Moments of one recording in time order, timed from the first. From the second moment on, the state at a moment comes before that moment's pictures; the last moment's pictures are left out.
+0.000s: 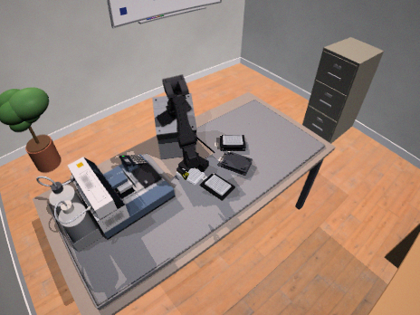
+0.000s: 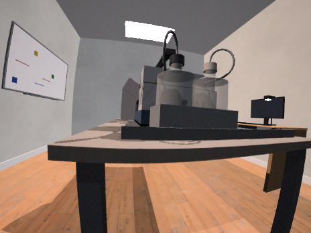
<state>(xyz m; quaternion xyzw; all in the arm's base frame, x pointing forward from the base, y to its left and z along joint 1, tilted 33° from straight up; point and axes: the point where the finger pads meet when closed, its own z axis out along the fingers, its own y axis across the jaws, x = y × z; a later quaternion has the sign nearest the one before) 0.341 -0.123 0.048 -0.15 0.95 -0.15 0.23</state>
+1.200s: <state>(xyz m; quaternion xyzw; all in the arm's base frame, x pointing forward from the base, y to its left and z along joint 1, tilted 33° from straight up) 0.382 -0.003 0.025 -0.19 0.94 -0.16 0.22</state>
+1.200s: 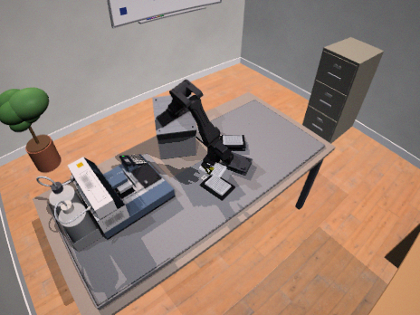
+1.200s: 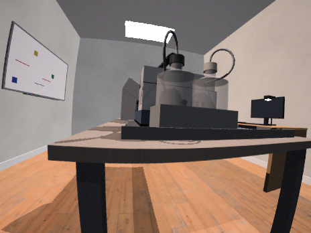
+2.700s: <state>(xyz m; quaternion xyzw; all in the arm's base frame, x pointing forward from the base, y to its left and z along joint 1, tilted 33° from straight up) 0.378 0.139 -0.030 -0.24 0.93 -0.18 0.21</state>
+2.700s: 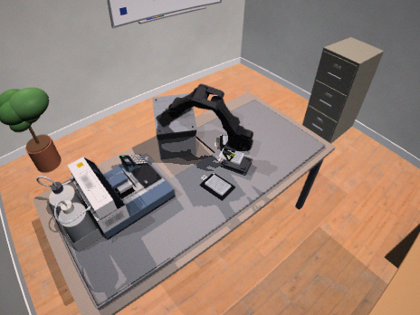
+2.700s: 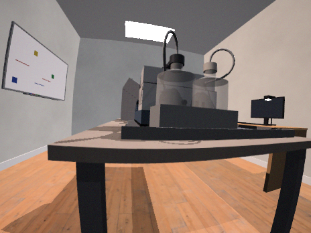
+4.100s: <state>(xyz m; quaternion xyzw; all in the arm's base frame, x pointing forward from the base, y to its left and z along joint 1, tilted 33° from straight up) 0.371 0.201 -0.056 -0.23 0.93 -0.18 0.21</state>
